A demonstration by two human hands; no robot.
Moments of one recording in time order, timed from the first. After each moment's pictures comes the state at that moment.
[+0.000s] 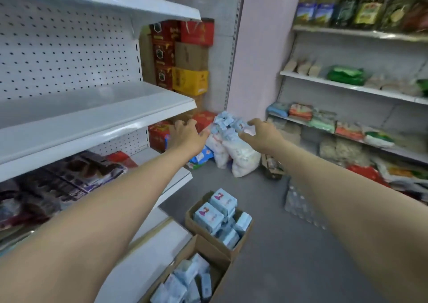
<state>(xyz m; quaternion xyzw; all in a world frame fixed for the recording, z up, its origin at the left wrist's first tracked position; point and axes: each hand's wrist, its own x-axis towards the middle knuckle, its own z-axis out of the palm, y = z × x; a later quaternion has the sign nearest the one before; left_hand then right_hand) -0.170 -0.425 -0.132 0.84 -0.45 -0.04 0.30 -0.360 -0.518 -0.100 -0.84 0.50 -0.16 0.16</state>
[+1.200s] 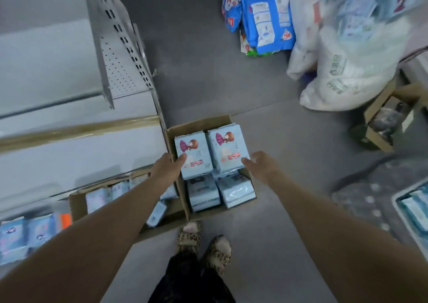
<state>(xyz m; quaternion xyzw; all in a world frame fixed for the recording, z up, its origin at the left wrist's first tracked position) -0.160 -0.774 -0.665 0.88 0.08 -0.40 0.25 -0.270 -1.010 -0.661 -0.78 0.42 0.28 0.36</state>
